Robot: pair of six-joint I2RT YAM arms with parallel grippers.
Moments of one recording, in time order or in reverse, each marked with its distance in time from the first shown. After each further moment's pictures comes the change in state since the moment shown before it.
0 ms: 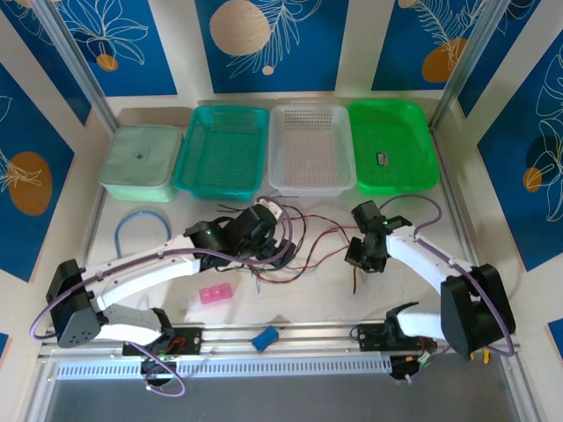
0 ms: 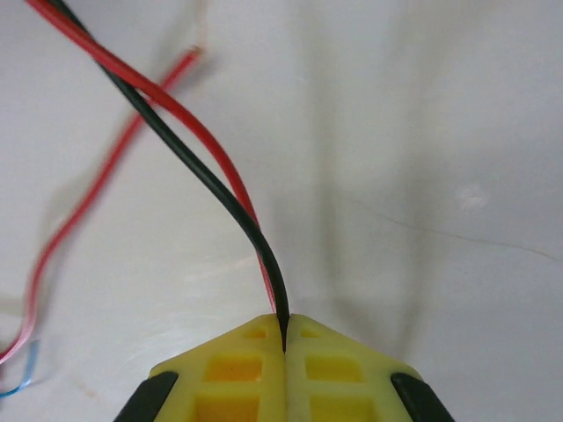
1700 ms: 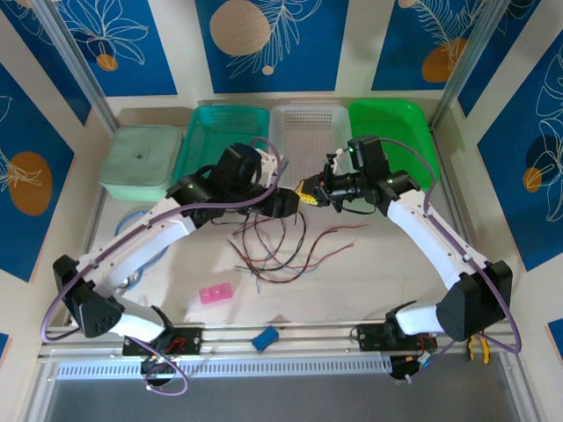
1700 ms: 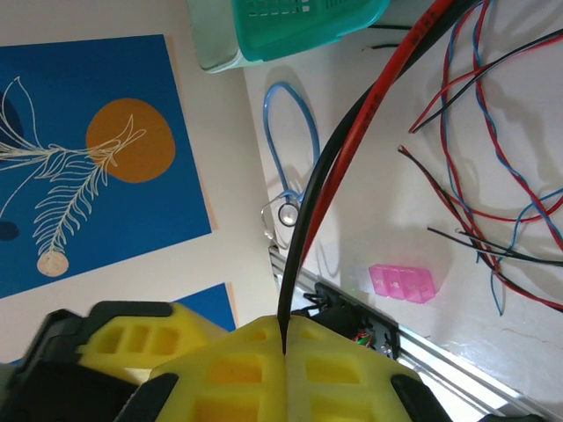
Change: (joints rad) left arm 0.218 0.143 0.408 -0.085 0.509 -0.087; right arm 0.052 0.107 0.539 0.238 -0.716 0.316
